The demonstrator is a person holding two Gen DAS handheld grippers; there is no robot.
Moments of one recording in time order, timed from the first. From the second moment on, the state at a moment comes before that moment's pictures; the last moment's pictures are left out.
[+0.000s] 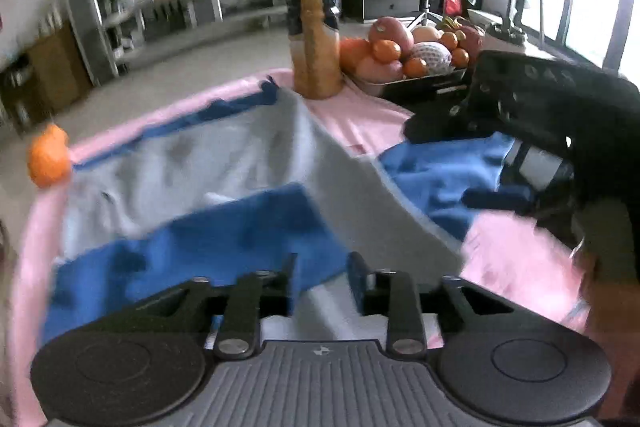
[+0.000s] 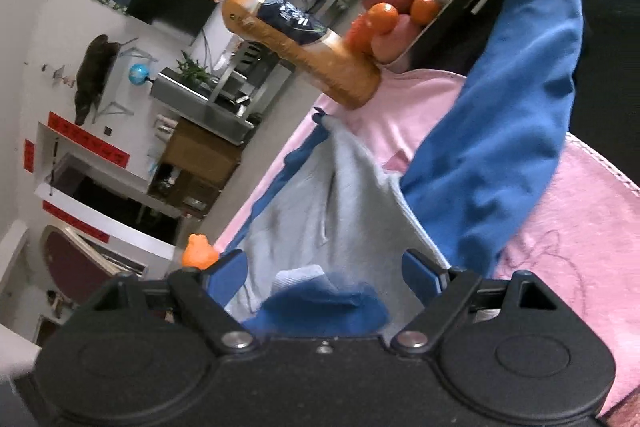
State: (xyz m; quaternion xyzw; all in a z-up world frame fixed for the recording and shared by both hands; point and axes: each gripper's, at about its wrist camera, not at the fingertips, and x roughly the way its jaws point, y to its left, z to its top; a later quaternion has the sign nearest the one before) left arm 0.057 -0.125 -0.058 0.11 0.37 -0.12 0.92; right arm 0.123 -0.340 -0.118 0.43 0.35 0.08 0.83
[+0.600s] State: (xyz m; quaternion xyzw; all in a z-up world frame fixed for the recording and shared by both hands) left arm 0.132 0.132 -0.125 0.04 0.50 0.15 0.85; right arm 0.172 -0.261 -0.165 0.31 0.47 0.01 0.82
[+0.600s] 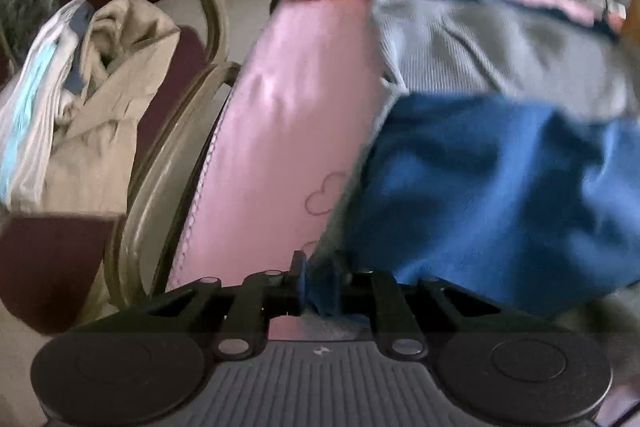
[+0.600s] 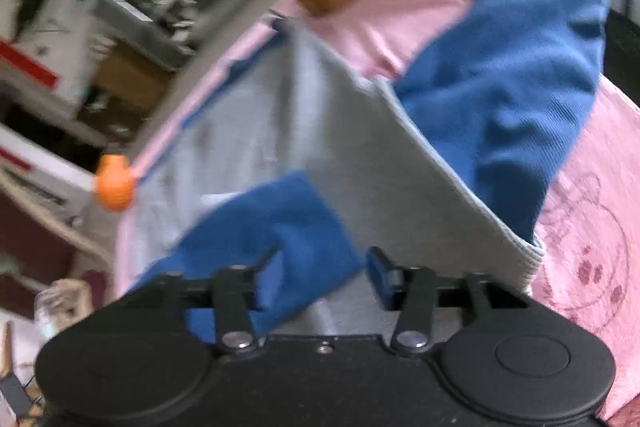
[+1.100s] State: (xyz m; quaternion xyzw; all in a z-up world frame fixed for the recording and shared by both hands) left arm 0.118 0.091 -0.152 0.19 0.47 0.16 0.85; right arm 0.162 -0.196 -0.160 0.06 0.41 -0.03 0.91
